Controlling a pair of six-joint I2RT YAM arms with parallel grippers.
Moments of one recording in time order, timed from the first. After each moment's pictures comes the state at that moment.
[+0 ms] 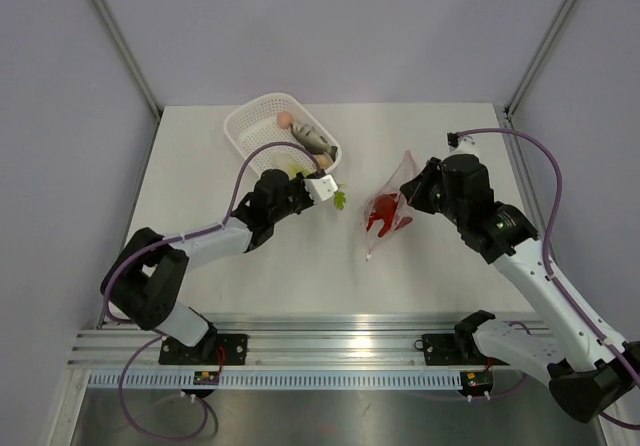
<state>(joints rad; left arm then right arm) -0.62 1.53 0.77 0.43 0.14 0.63 0.50 0.98 1.08 -0.58 0.14 0.68</state>
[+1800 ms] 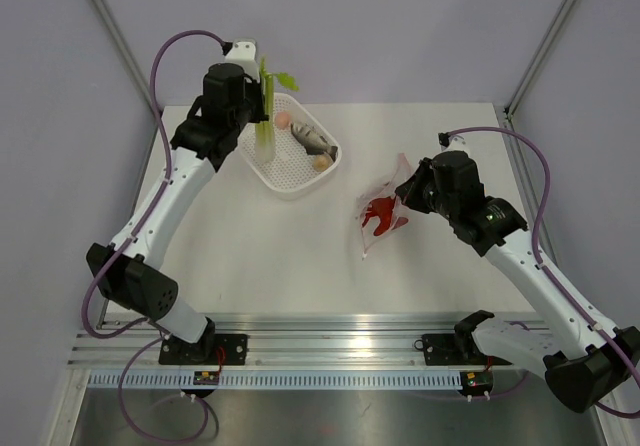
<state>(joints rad) -0.40 1.53 1.66 -0.43 -0.21 -0.11 0.50 1.05 1.08 -0.57 0.12 0.69</state>
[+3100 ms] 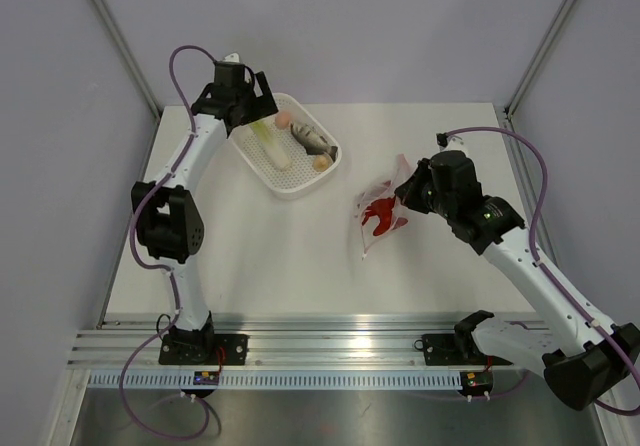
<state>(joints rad) -0.19 1.98 1.89 -0.53 -0.05 -0.48 0.50 1.06 1.08 -0.57 0.12 0.69</state>
